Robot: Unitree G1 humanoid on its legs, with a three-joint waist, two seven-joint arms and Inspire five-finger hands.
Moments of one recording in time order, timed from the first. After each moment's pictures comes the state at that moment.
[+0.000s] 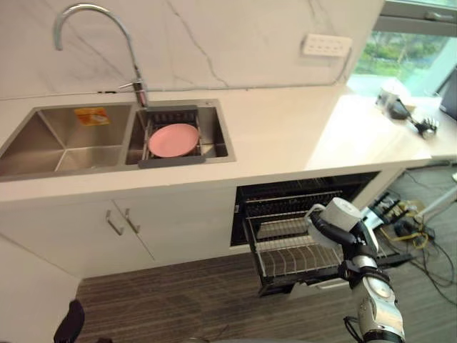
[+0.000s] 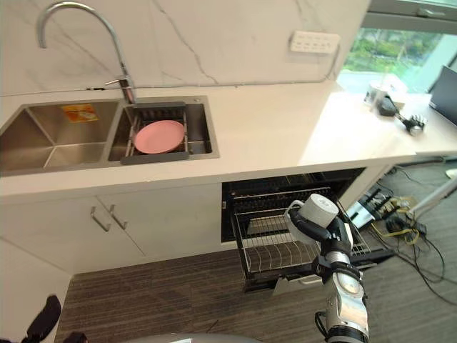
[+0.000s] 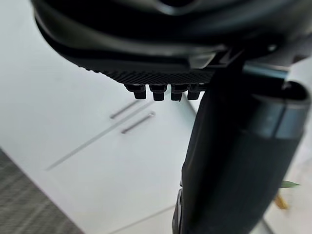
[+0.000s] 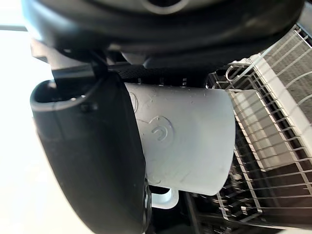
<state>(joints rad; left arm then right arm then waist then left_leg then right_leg) 0.44 -0.09 0.54 0.44 0.04 -0.33 0.85 0.01 -0.17 -0.32 0.38 0.22 0.07 0.05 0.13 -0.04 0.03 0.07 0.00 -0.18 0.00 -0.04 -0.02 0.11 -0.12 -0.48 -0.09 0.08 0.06</state>
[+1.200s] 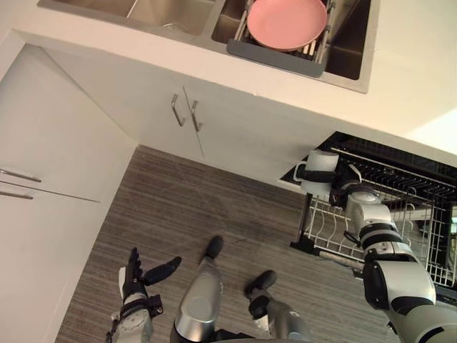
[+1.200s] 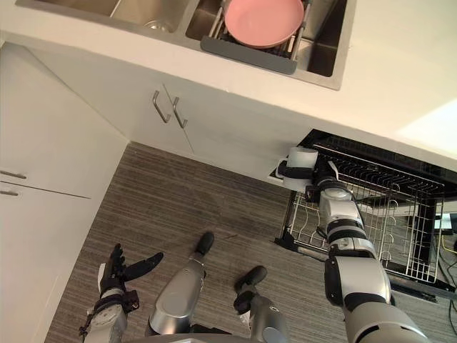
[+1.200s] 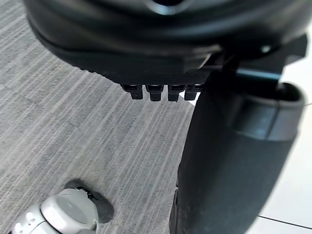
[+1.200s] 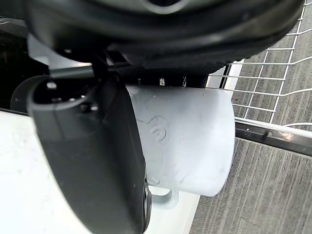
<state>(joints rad) 0.13 0.12 0.19 0.67 -0.14 -0.19 0.18 -0.70 -0.42 -0.16 0.90 0.13 0.27 0.00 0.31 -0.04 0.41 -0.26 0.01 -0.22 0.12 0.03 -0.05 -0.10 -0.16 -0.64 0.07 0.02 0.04</state>
